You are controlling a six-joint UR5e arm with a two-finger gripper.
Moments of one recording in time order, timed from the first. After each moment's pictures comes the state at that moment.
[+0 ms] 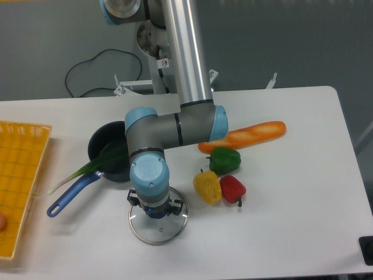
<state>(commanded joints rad) 2.24 -2.18 -1.44 -1.12 1.54 0.47</state>
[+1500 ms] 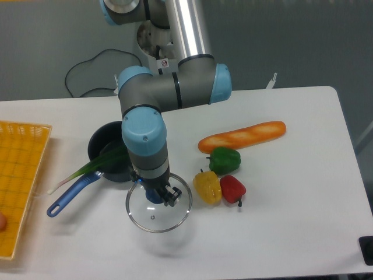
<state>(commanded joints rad) 2.27 -2.00 -1.45 -1.21 1.55 0.94</state>
